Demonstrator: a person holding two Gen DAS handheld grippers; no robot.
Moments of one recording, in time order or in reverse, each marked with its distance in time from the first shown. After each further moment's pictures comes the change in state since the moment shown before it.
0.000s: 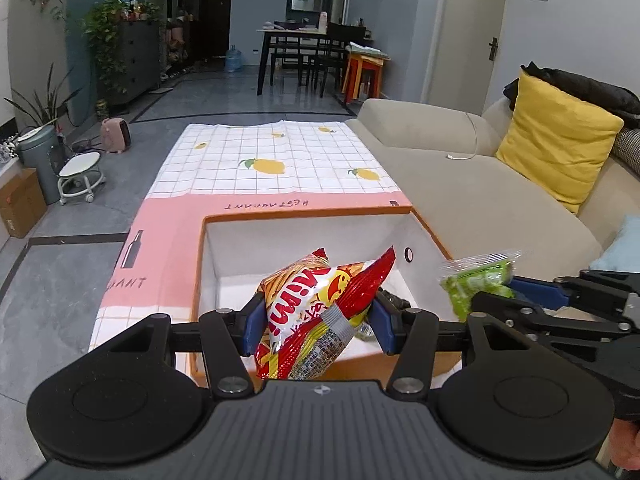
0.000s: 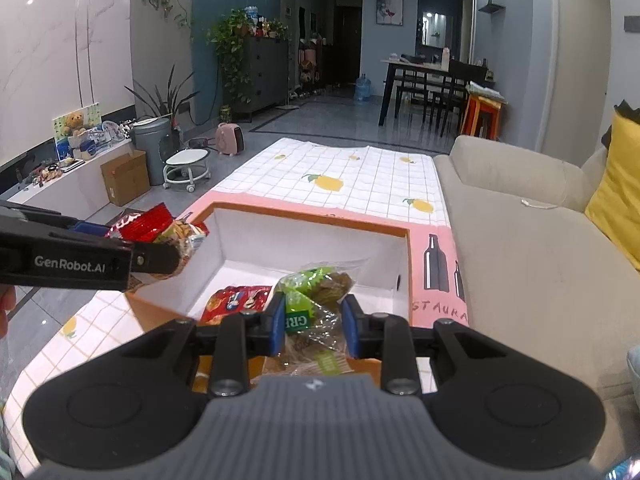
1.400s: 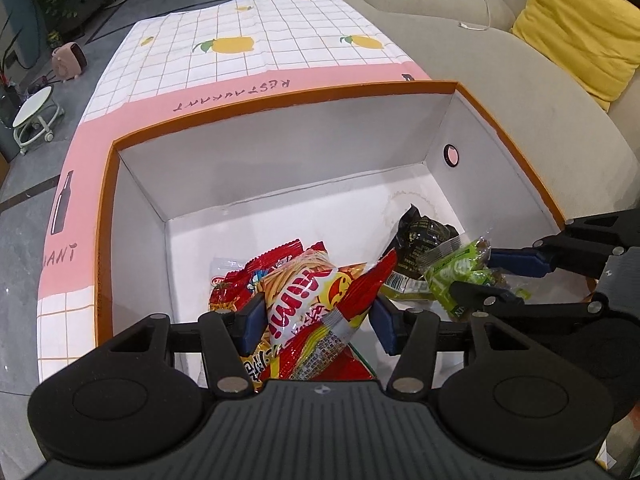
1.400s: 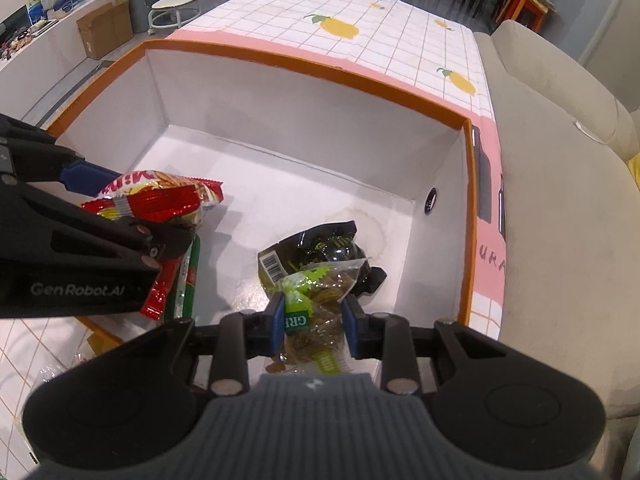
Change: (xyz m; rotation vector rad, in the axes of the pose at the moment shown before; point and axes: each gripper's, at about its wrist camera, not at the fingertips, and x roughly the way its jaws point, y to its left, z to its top) left arm 0.146 0.002 0.003 0.095 0.396 -0.023; right arm 0.177 -0.009 0.005 -0.128 0.484 -0.024
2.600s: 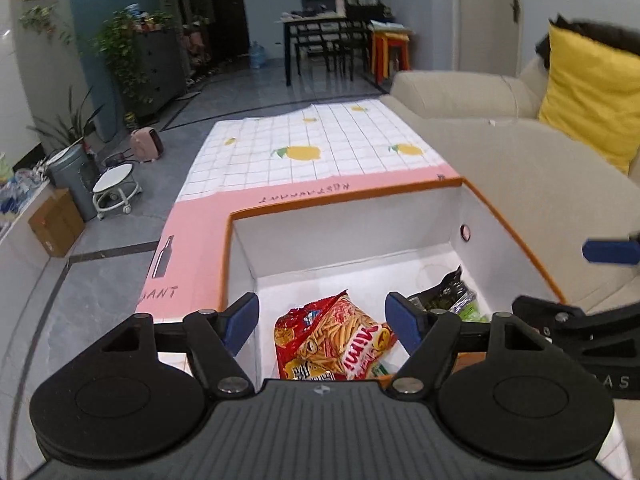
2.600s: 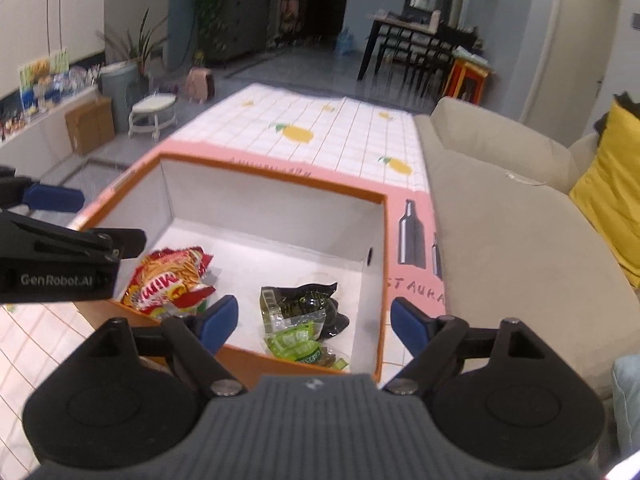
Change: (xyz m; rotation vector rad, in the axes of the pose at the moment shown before) left arm -0.099 -0.013 -0.052 -0.053 -0.359 0.193; right arm -0.106 0.002 -0.057 0.108 -0.343 -0.084
